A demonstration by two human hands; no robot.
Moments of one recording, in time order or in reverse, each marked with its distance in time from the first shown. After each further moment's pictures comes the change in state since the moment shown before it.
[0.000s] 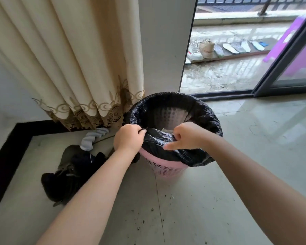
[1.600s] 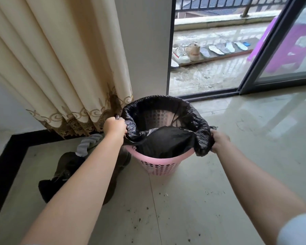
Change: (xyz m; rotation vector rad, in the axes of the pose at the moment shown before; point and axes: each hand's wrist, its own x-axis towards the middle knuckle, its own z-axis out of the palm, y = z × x) left_hand 0.024 0.025 -0.019 -0.881 0.061 -0.619; right_hand -0.024 0.120 0.045 1.843 0.633 0.994
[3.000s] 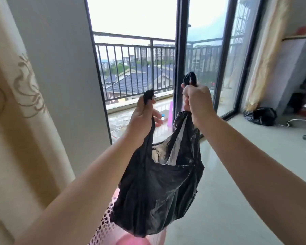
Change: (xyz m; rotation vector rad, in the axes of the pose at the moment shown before) left_hand -0.160 0.276 0.056 -0.320 -1.072 0.865; right_hand -0.301 -0.253 0.029 0.032 -0.012 -1.188
